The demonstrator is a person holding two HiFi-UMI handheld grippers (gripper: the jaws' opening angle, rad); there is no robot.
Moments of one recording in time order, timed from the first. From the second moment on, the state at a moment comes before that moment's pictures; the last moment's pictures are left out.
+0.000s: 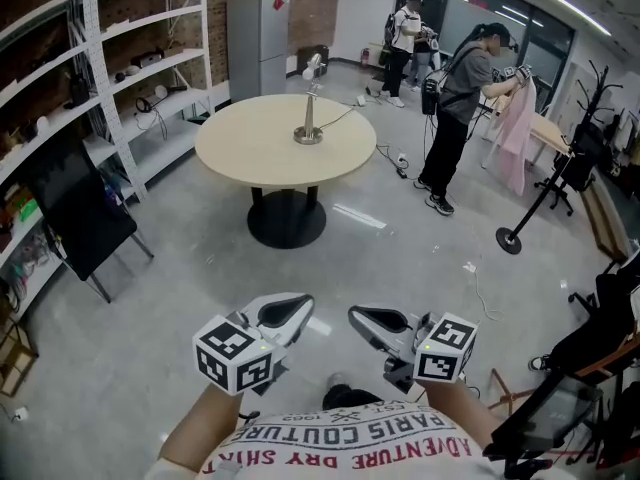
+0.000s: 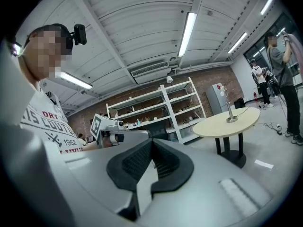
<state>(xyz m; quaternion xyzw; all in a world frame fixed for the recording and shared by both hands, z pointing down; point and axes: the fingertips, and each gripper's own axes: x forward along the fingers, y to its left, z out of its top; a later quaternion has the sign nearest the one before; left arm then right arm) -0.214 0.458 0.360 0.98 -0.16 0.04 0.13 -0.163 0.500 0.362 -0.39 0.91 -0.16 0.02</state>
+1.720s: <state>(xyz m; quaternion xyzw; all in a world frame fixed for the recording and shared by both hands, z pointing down) -0.003 0.108 0.397 0.97 -0.18 0.08 0.14 0.052 0.138 0.419 -0.36 0.92 -0.17 -0.01</state>
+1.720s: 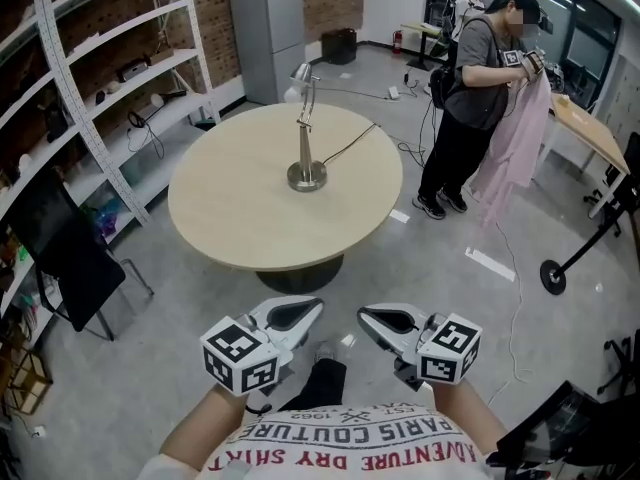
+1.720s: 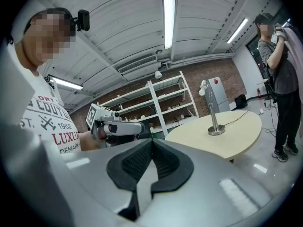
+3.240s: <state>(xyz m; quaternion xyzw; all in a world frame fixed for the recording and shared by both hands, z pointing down) 0.005 -0.295 0.436 0.94 -0.27 0.10 0.19 0.114 -0.281 0.475 -0.37 0.91 -0.18 -0.08</state>
